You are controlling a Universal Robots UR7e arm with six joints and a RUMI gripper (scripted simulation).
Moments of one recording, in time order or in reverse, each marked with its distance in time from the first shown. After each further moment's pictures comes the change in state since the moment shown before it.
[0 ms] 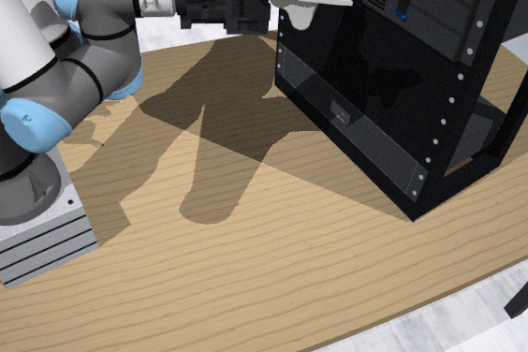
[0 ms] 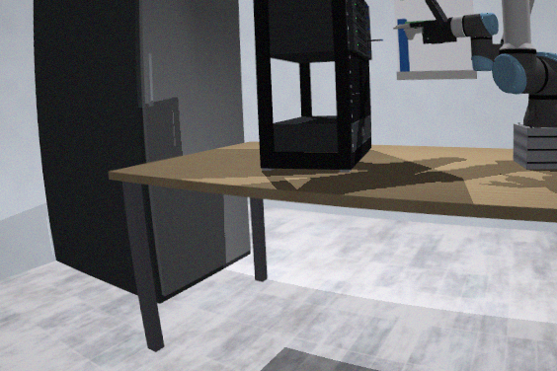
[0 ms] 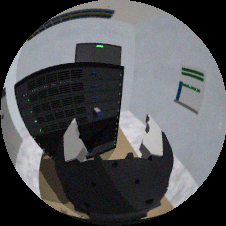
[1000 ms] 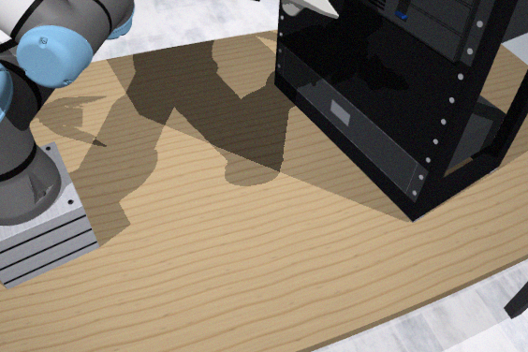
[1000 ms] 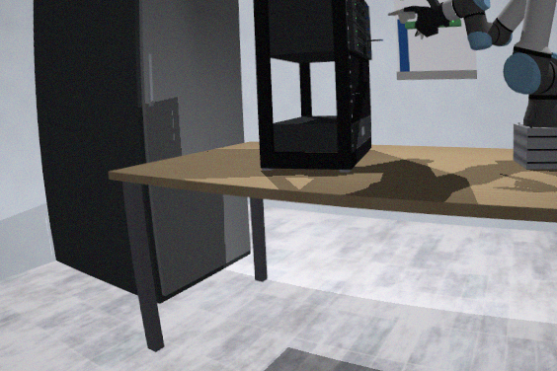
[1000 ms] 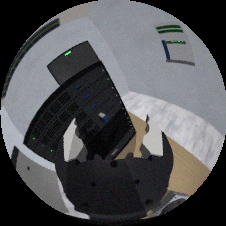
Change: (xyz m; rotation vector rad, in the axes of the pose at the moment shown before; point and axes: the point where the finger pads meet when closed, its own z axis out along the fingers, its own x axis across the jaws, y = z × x) arm -0.003 -0.014 0.005 -0.153 0.144 0.529
